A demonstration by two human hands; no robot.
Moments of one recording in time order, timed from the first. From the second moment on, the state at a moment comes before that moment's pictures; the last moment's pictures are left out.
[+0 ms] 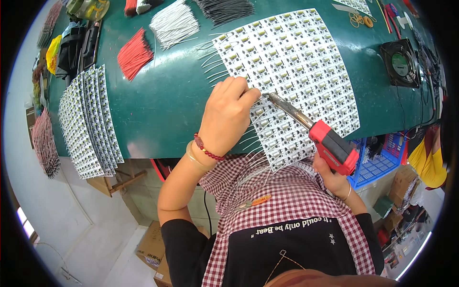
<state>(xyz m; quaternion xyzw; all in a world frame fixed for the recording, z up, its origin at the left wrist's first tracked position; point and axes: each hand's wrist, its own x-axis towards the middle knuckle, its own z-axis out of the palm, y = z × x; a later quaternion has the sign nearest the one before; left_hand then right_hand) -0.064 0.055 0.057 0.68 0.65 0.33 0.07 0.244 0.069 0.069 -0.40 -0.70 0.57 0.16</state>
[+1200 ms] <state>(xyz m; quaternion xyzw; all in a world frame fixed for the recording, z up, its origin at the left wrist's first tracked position) -0.063 0.053 0.052 0.71 0.63 0.32 0.03 0.222 0.075 0.084 -0.42 -0.67 0.58 0.20</state>
